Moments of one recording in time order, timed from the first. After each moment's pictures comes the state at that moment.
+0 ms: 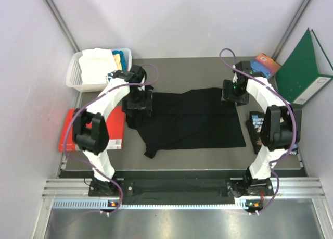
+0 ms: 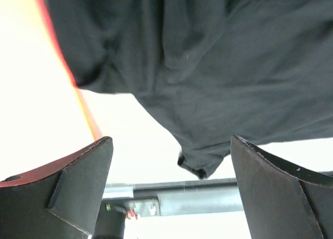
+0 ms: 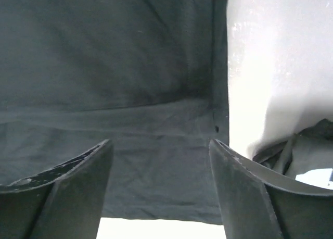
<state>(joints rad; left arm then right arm) -0.33 1.85 1.59 -1.16 0.03 -0.34 0.09 1.81 1.44 -0.81 -0.03 0.21</state>
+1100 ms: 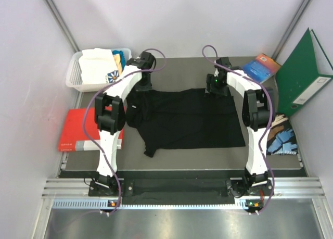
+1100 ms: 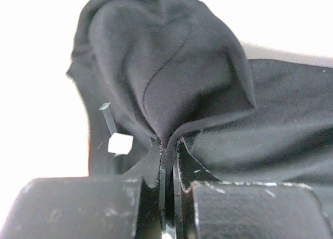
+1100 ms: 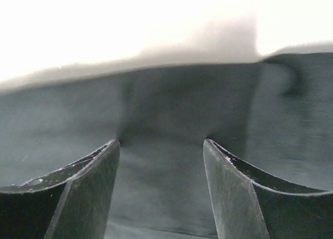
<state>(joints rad) -0.32 2.27 2.11 -1.06 -0.22 -0.34 0.19 2.20 1.77 -0.70 -0.12 0.29</state>
